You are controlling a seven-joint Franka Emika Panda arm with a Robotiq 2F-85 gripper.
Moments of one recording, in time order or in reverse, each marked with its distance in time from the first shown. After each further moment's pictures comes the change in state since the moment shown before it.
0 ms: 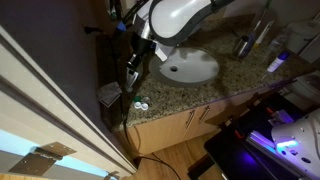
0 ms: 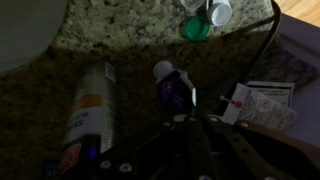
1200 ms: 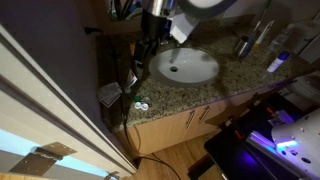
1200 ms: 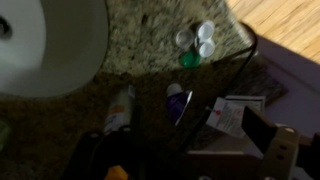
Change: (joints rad) arm 0.048 -0.268 -0.035 -0.080 -0.139 -0.291 0.256
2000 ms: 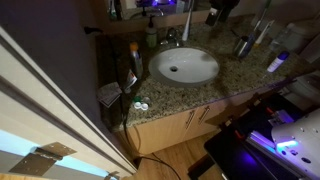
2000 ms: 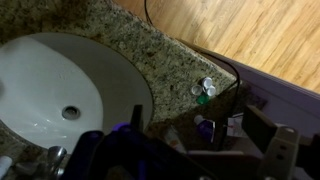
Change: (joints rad) arm -0.155 -0.547 -0.127 -0.230 0.240 -0.435 -0.058
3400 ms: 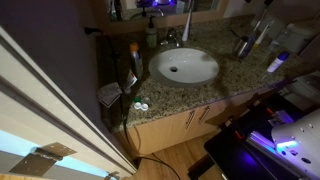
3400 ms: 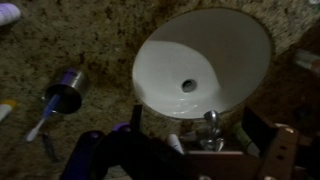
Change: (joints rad) arm -0.297 -0.192 -0.162 -0.165 -0.203 0.077 0.206
